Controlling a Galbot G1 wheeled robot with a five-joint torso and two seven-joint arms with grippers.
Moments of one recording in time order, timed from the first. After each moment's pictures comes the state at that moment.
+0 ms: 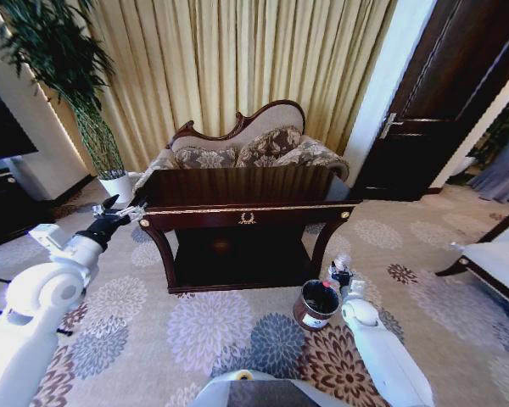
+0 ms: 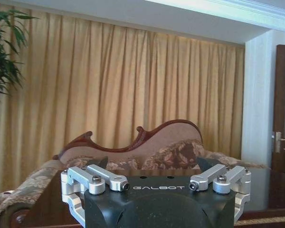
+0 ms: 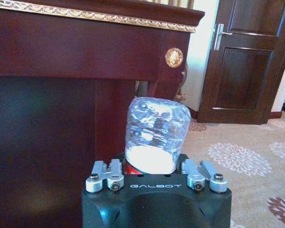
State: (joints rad) left arm 1.33 -0.80 -0.85 -2.19 -0.95 0.32 -0.05; right arm -1.10 1.17 0.51 1.27 0.36 0.01 0.15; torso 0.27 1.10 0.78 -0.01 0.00
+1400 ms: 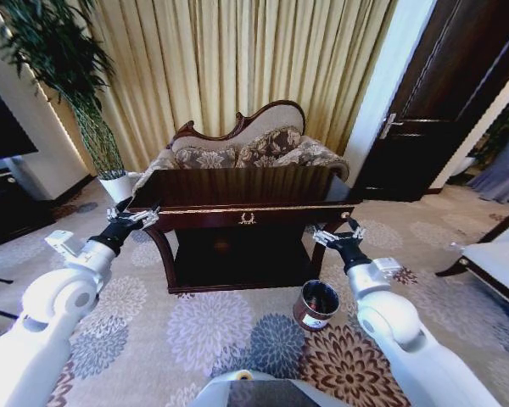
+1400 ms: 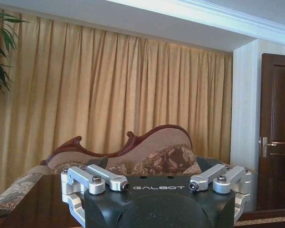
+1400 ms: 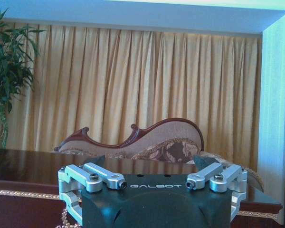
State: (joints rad) left arm 1.34 -0.85 -0.81 -2.23 -0.91 0.30 -0.04; right arm -1.44 0.93 0.55 2.34 0.53 -0.23 0.32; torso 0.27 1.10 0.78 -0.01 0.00
